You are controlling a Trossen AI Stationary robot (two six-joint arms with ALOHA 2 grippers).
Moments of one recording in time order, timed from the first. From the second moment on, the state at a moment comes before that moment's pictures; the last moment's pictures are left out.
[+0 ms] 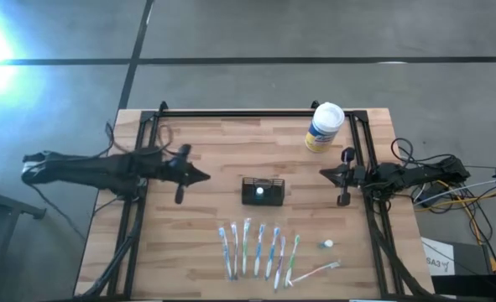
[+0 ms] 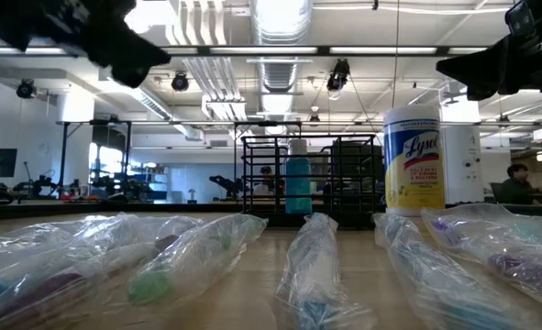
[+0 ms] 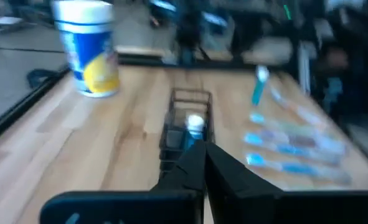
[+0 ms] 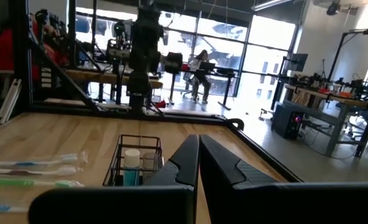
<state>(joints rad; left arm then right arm) 0.04 0.66 0.40 0.07 0.04 -0.08 0.20 0.09 0.01 0.19 0.37 -0.16</state>
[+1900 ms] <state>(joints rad) 0.04 0.48 0.01 0.42 -0.08 -0.17 0.29 1.09 1.15 -1.18 -0.05 0.45</state>
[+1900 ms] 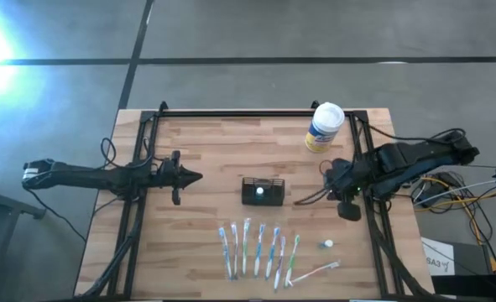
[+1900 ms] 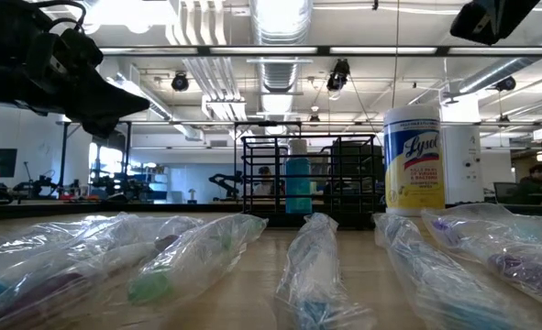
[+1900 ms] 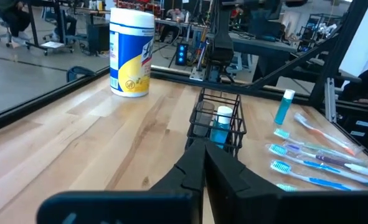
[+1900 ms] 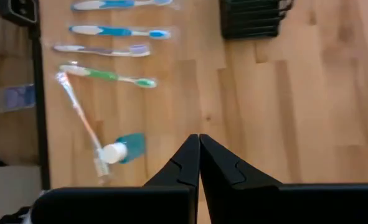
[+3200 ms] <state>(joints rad) 0.04 0.48 0.01 0.35 -0.07 -0.20 0.76 1.47 1.12 -1.01 0.07 0.88</state>
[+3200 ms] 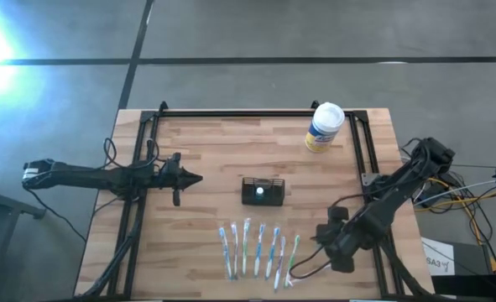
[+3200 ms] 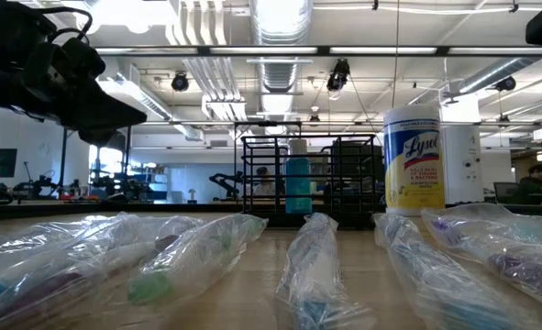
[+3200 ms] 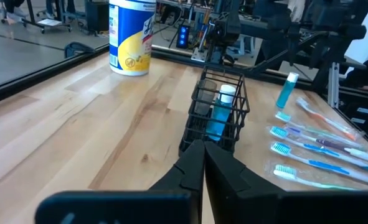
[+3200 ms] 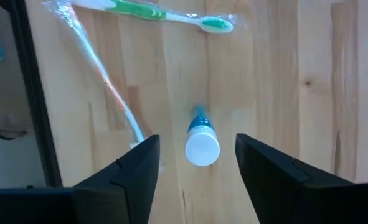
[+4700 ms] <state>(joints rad) 0.04 0.48 0.01 0.34 -0.07 -0.24 0.75 1.55 1.14 -1.01 0.11 0.77</state>
